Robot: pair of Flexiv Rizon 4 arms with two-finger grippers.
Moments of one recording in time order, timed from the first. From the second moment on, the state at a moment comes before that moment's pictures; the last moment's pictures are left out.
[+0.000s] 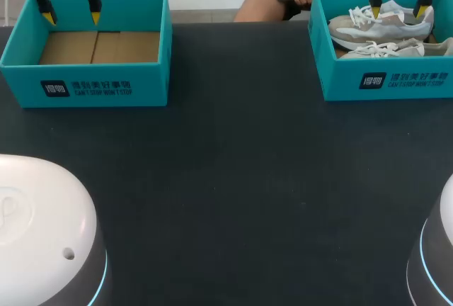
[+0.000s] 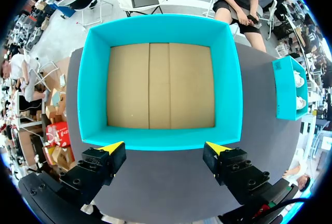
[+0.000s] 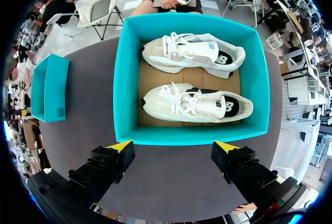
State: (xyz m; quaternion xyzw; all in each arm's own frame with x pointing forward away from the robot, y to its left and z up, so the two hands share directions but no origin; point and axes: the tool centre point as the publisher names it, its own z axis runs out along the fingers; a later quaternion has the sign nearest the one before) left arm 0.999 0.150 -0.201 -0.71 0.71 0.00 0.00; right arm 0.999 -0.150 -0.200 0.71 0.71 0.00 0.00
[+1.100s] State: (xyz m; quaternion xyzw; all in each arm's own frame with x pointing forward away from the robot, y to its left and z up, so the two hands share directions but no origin) left arm 0.999 0.150 -0.201 -0.71 0.71 0.00 0.00; right arm 1.022 -0.299 -0.270 0.75 0.65 -0.03 0.10
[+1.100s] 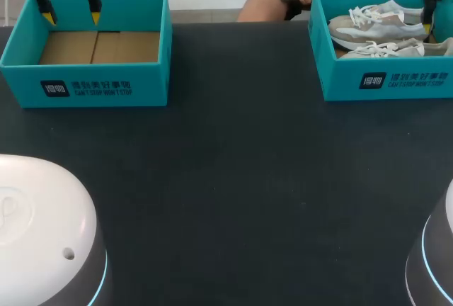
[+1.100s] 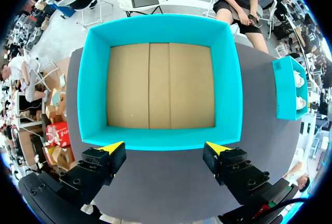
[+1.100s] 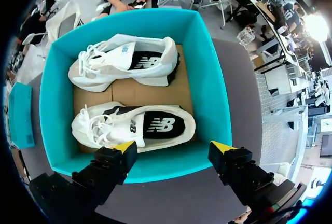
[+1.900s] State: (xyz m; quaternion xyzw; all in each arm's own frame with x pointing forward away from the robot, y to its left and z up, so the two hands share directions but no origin) left arm 0.999 0.150 -0.201 -0.71 0.71 0.00 0.00; right arm 1.035 -0.342 -0.345 0.75 0.64 -0.07 0.11
